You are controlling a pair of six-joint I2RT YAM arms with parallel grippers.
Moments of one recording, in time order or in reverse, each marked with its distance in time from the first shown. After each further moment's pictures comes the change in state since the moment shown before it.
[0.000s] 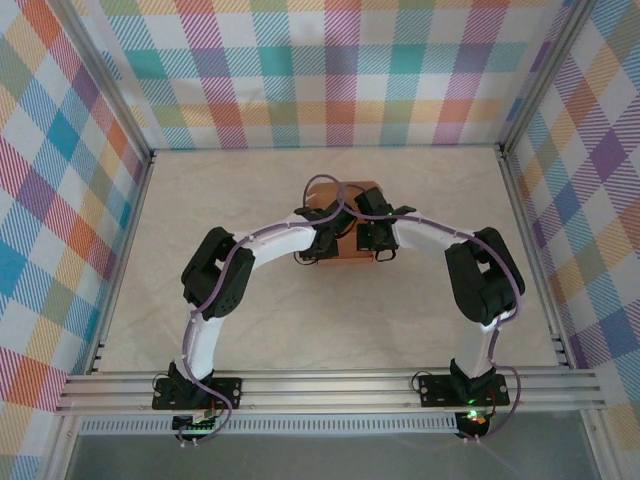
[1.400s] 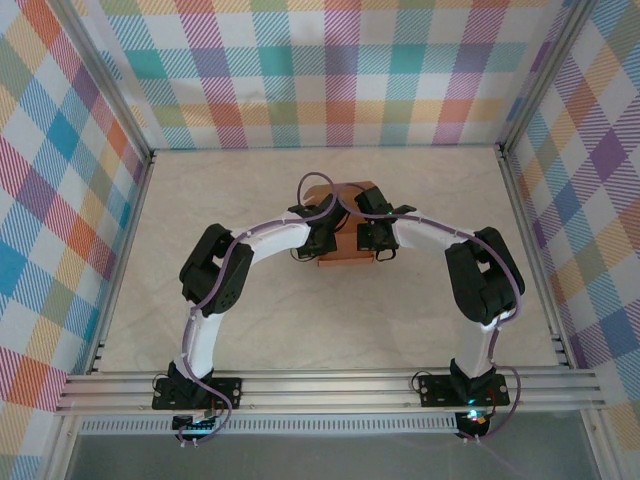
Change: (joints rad) left arm 0.053 0.011 -0.020 0.100 0.096 -0.008; right arm 0.000 0.002 0.006 -0.008 -0.004 -0.001
